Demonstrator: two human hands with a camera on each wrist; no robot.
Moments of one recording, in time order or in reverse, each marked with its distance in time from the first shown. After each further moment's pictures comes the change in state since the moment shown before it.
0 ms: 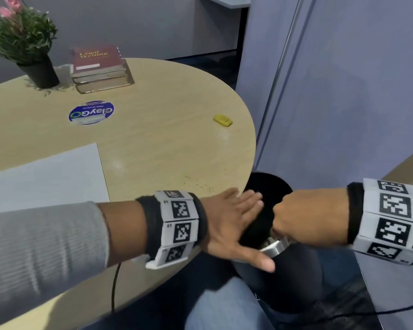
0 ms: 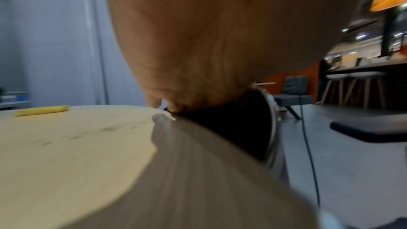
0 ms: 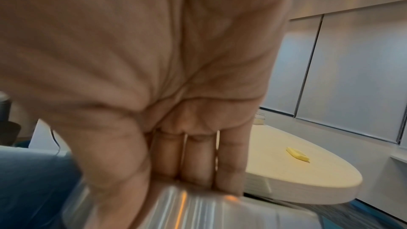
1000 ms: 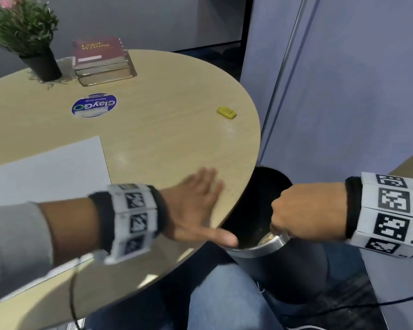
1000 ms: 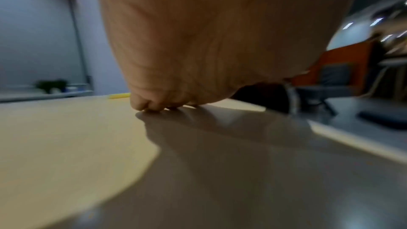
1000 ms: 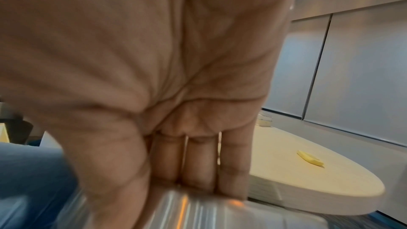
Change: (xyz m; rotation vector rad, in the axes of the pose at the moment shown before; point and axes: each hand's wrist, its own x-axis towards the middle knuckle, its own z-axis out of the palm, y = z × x) left_hand -0.039 -0.034 0.017 -0.071 -0.029 -0.233; right_hand 0.010 -0.003 0.005 -0.001 0.015 0.012
